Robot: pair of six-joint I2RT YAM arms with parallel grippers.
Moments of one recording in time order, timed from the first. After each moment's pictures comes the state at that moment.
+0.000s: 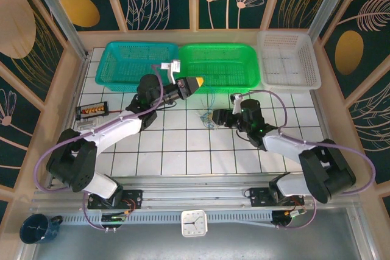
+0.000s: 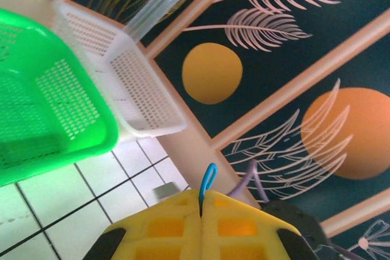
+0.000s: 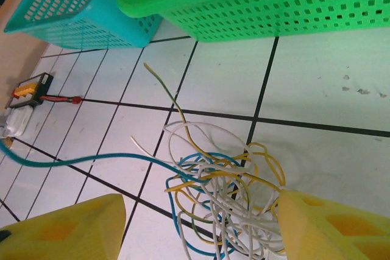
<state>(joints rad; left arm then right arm) -0.58 1.50 0.91 0.61 0.51 -0.88 0.50 1.31 0.50 0.30 -0.25 0.49</state>
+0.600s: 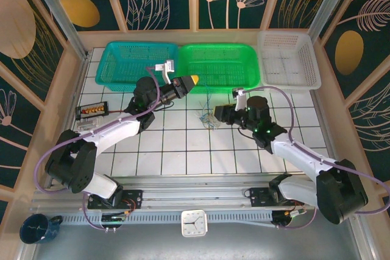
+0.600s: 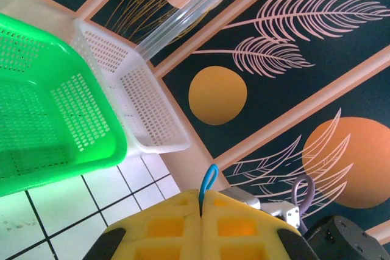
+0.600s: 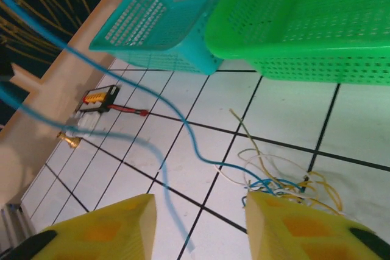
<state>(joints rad) -0.56 1.49 0.87 0.68 0.45 -0.95 0.53 1.13 0.55 0.21 -0.35 0.49</state>
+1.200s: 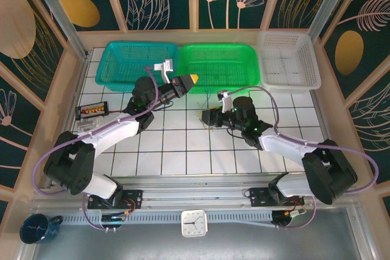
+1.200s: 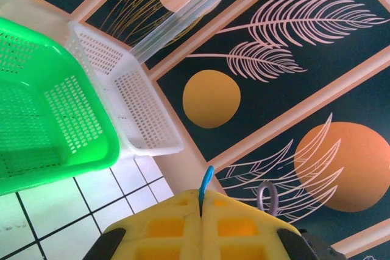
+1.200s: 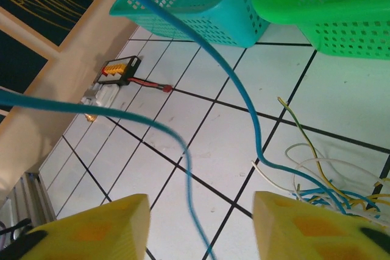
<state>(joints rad) -0.56 1.47 0.87 0.68 0.45 -0.97 0.62 1.32 0.59 0.34 -0.37 0.50</state>
